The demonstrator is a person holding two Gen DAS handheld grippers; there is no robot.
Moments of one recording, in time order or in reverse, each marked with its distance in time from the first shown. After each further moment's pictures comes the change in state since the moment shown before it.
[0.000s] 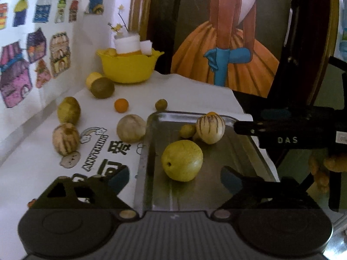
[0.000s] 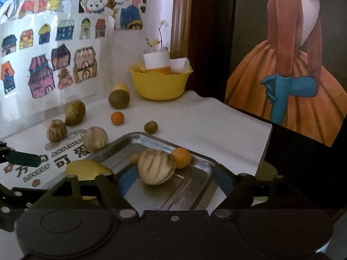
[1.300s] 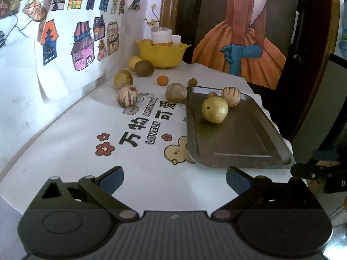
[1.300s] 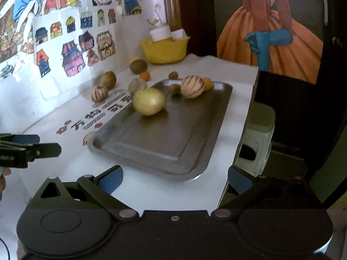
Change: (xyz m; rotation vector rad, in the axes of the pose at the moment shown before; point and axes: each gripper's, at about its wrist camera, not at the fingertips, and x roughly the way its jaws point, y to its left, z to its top) left arm -0.108 0.051 -0.075 -0.031 0.035 0.064; right arm -0.132 0.089 -0.094 0.200 0.143 -0.018
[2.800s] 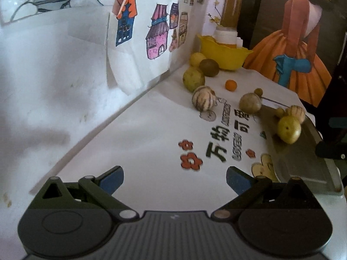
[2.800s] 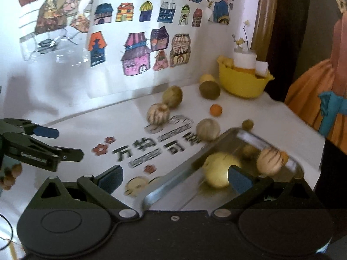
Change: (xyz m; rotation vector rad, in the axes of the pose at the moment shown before) left arm 0.023 0.102 0.024 -0.159 0.030 0.149; right arm 0.067 0.096 0.111 -0.387 0.001 0.183
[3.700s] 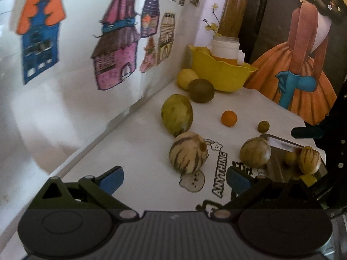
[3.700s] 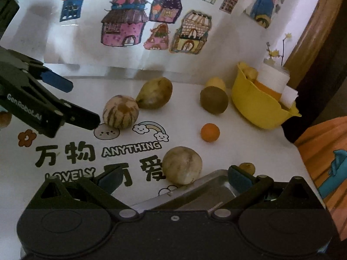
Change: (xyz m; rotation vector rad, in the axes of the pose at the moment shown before) left arm 0.109 -0.032 0.079 -0.024 -0.049 -0.051; right arm 0.136 -0.040 0.043 -0.324 0.048 -0.007
